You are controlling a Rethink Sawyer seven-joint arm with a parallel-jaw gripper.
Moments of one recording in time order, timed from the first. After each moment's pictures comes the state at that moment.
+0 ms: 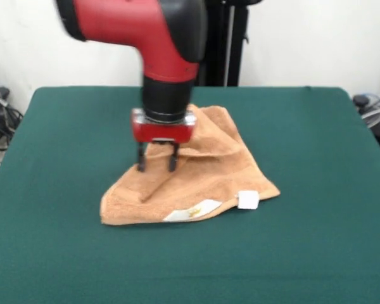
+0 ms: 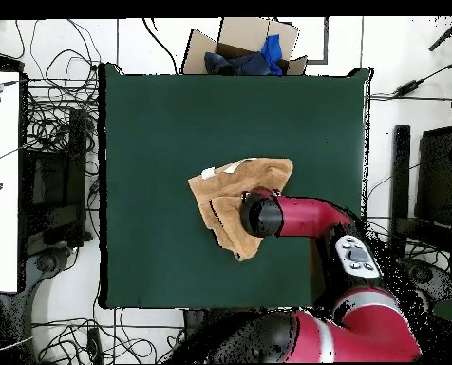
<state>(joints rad) -0.46 -0.47 0.09 1.65 -0.41 0.28 1.57</state>
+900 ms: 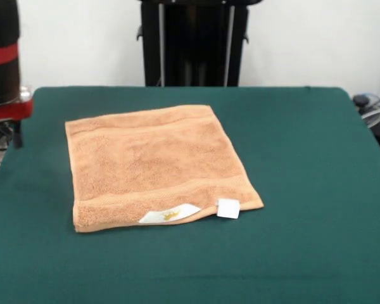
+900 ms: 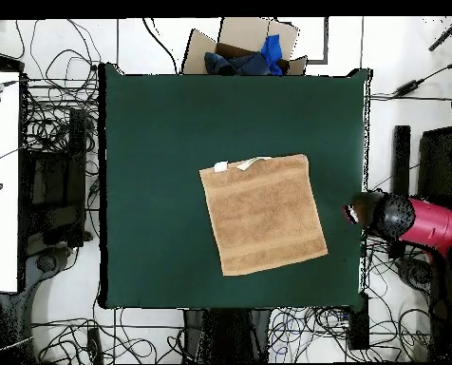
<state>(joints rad) -0.90 -0.48 0.30 1.41 -0.64 0.66 0.88</state>
